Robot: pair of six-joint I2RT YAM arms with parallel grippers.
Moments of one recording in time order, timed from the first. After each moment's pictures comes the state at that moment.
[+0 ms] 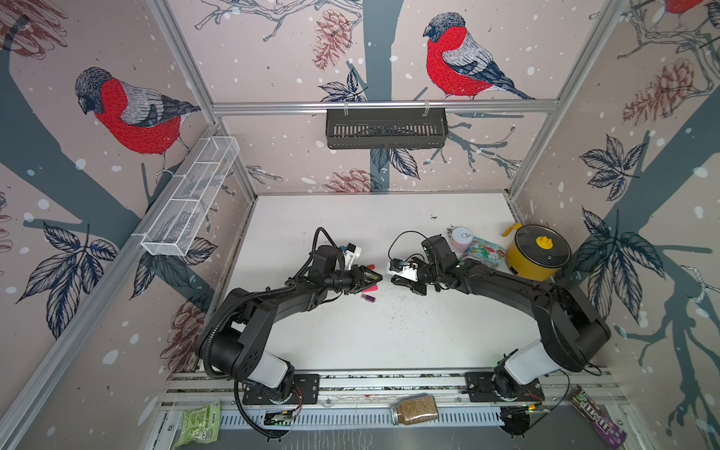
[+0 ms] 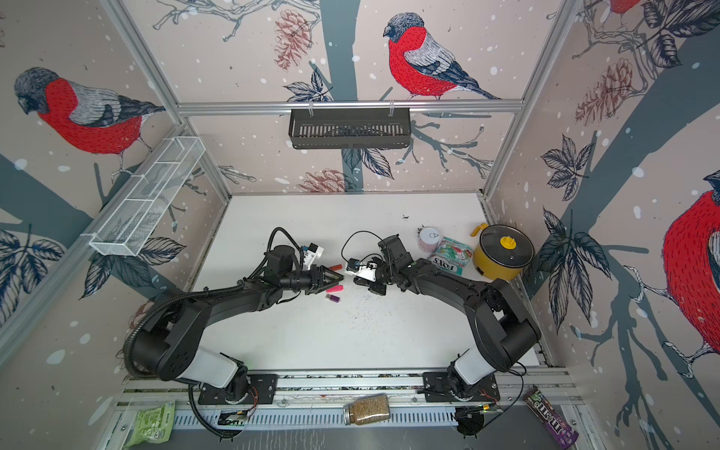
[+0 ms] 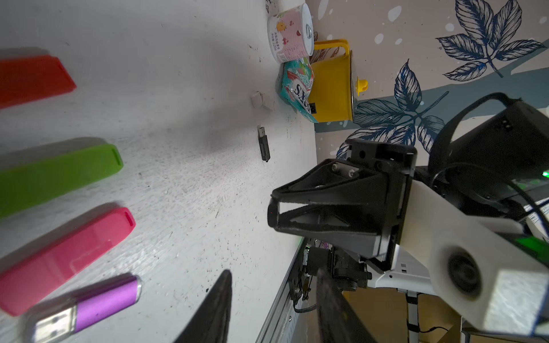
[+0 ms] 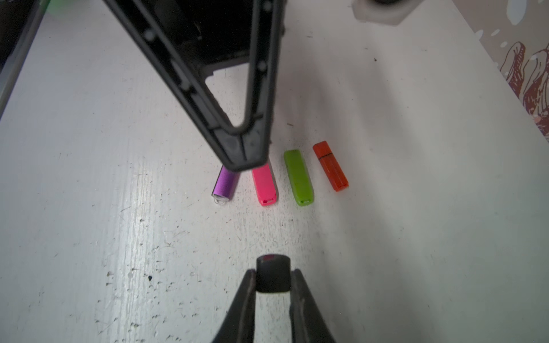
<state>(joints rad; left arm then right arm) -0.44 1.52 0.60 0.37 0.87 -0.91 0.62 1.55 0.86 -0.15 -0.55 -0.75</state>
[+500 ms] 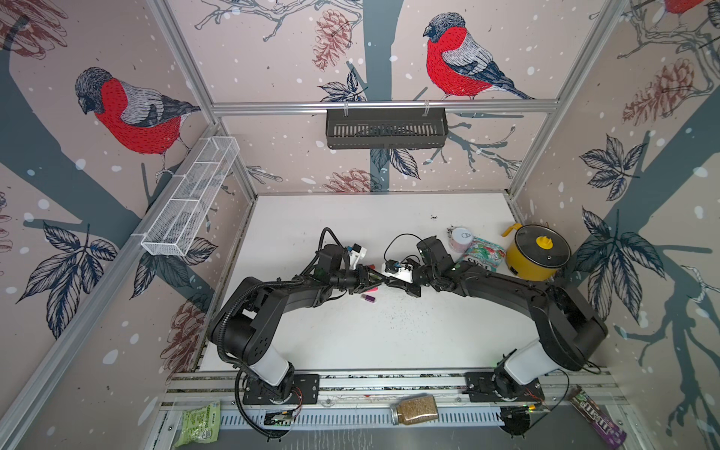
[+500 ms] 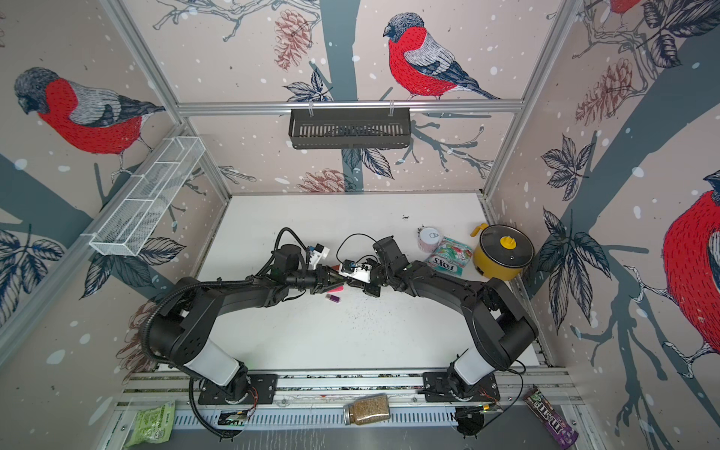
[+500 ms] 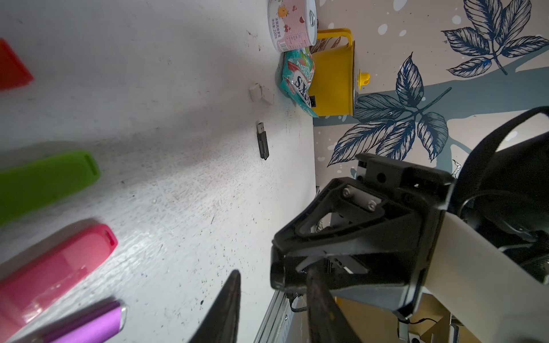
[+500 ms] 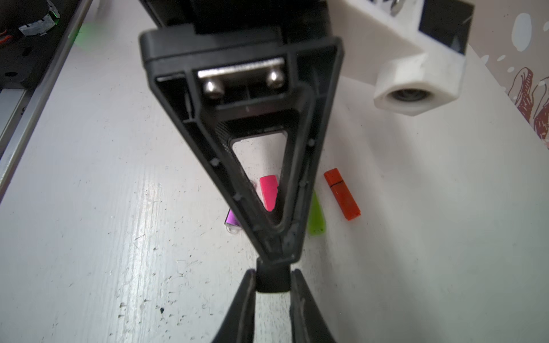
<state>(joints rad) -0.46 1.61 0.63 0.42 0.90 -0.94 0.67 1.56 0.86 -0.08 -0.57 -0.70</state>
